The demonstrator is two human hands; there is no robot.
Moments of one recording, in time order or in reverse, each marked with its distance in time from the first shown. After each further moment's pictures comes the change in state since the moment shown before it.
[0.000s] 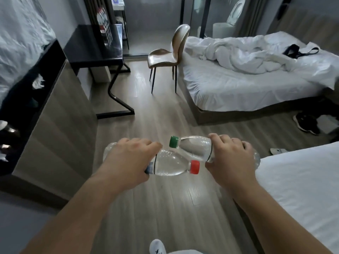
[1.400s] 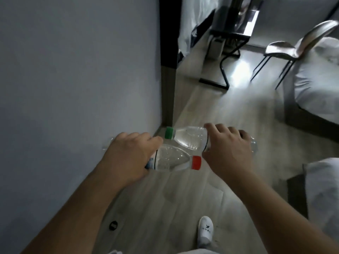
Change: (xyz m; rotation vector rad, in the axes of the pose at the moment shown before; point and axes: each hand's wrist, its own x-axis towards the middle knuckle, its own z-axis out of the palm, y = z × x) left_hand -0.675 0.215 -0.040 -0.023 -0.071 -0.660; right_hand -0.511 -0.193 -0.184 0.179 -0.092 -0.607
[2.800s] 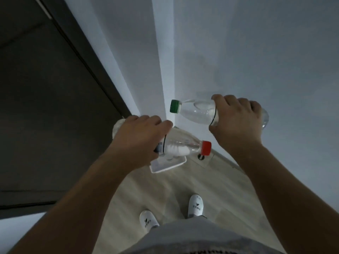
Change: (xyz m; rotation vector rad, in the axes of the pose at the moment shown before) left_hand -0.300 0.116 0.049 -0.035 -0.174 -1.674; right_hand -0.106 -0.333 0.039 0.391 -0.014 -1.758
